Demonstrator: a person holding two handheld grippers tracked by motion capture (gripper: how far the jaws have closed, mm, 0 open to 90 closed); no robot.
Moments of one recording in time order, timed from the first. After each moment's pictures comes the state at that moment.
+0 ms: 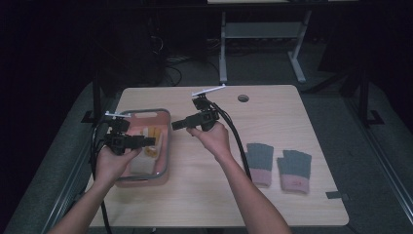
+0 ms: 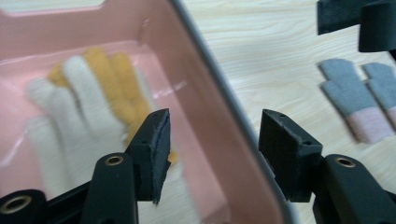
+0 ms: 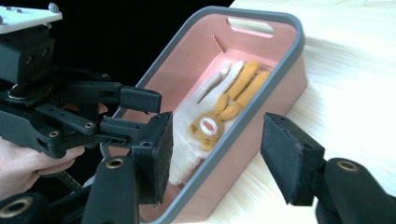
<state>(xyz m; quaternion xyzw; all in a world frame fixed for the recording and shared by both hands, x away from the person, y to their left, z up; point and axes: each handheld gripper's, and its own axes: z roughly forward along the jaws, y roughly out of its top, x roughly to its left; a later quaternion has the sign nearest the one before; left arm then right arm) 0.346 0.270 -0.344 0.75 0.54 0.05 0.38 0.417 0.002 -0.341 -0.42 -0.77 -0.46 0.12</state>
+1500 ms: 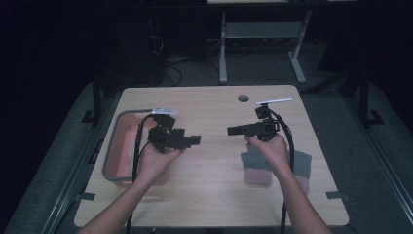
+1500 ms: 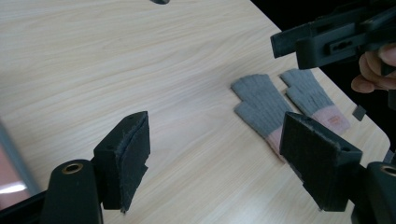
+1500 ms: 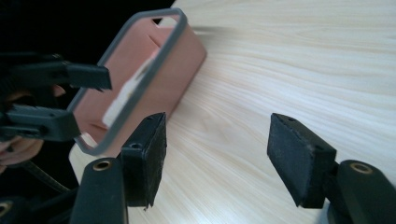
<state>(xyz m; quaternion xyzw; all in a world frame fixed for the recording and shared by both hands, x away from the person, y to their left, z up) 0.341 0.154 -0.332 0.79 0.44 0.05 0.43 0.383 -0.154 -0.356 -0.49 -0.73 -0.46 0.08</state>
